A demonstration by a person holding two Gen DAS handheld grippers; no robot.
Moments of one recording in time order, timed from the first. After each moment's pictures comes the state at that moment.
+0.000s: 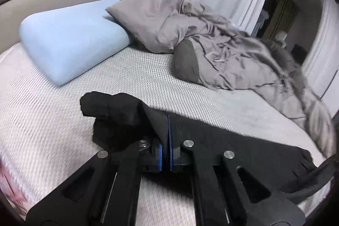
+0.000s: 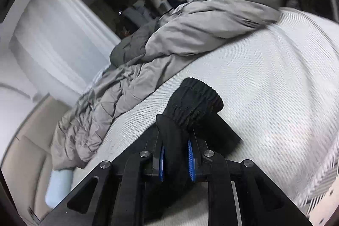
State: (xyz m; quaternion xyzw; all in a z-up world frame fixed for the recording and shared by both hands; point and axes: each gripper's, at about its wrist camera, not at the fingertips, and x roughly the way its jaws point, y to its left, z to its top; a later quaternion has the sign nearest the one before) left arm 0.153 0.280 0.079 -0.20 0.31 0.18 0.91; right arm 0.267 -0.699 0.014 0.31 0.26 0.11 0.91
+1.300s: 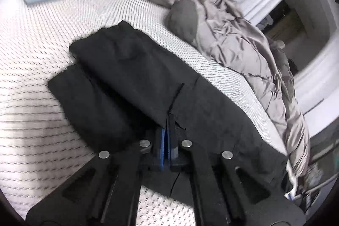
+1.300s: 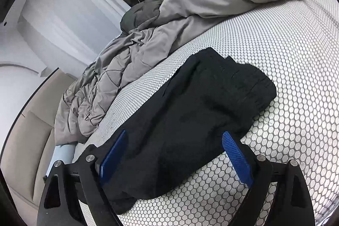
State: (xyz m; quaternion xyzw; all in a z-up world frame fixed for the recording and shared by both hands) left arm 0.158 0.250 -0.017 -0.35 0.33 0.12 0.87; right arm 0.298 -0.656 -0.067 0.27 0.30 0.19 0.89
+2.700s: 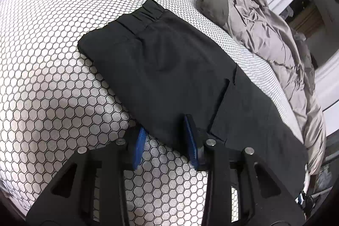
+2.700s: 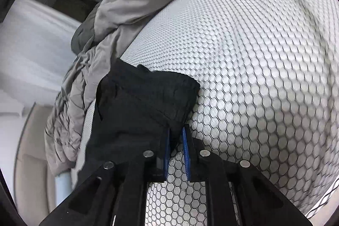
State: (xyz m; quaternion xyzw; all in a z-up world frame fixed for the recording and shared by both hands) left arm 0.116 0.262 -0.046 -0.36 0.39 0.17 0.83; right arm 0.319 -0.784 -0.119 0.40 0.36 0.10 0.84
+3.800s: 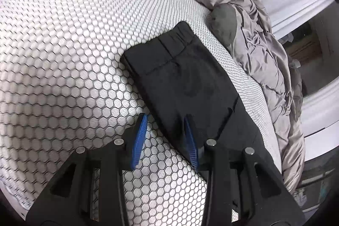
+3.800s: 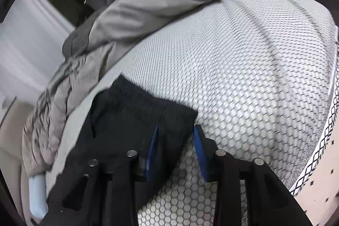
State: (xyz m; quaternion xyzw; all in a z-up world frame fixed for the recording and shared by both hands) left arm 0.103 0.308 -0.046 -0.44 0.36 0.16 0.80; right arm 0.272 -0.801 -0.082 0.32 0.32 0.00 0.89
